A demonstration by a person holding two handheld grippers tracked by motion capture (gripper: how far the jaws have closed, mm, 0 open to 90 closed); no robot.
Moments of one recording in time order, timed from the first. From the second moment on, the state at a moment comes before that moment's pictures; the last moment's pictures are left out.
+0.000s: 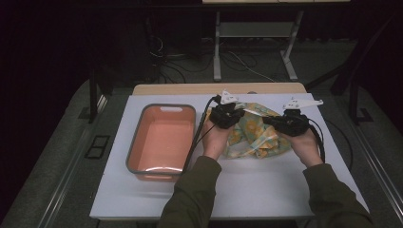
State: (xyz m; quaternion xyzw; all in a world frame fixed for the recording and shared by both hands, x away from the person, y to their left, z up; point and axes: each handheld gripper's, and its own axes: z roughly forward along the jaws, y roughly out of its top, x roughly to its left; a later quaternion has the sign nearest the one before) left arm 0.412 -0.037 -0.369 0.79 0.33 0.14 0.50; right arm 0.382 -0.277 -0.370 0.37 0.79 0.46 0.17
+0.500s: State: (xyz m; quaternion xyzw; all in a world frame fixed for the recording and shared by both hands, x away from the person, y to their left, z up) left arm 0.439 -0.045 -0.410 0.81 0.36 0.14 0.45; right arm 0.425 -0.281 -0.406 0.43 0.78 0.43 0.13
